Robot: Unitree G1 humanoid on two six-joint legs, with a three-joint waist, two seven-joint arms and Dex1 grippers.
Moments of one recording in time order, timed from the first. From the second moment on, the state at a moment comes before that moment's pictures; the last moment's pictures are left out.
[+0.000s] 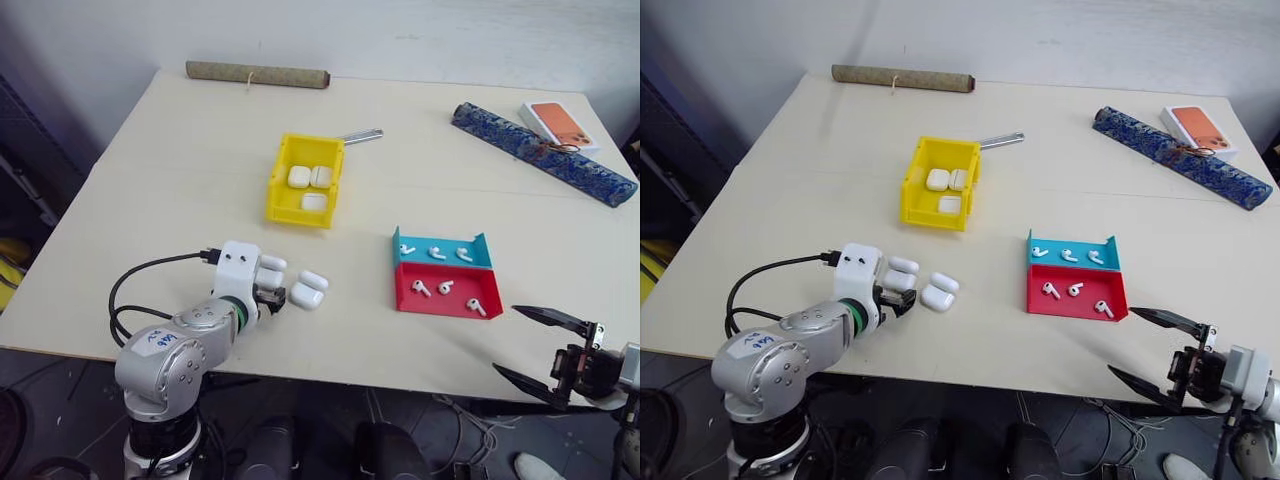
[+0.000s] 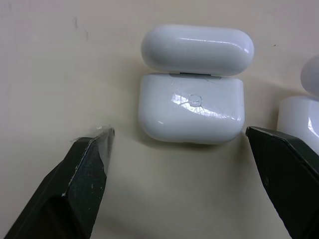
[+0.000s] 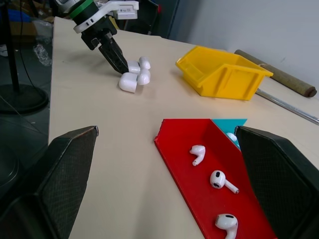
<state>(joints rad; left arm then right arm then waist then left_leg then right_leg) -0.35 0.19 0.07 -0.68 -0.41 1.57 0.24 0.17 -0.72 -0.34 0.23 0.83 -0.57 1.55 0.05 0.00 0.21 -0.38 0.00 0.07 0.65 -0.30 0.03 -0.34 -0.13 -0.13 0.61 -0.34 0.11</state>
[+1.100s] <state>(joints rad) -0.32 0.18 -0.08 -0.59 -0.18 1.35 0.13 0.12 -0.68 -0.31 0.06 0.74 -0.49 1.48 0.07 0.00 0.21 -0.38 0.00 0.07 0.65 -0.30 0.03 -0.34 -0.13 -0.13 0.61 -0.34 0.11</state>
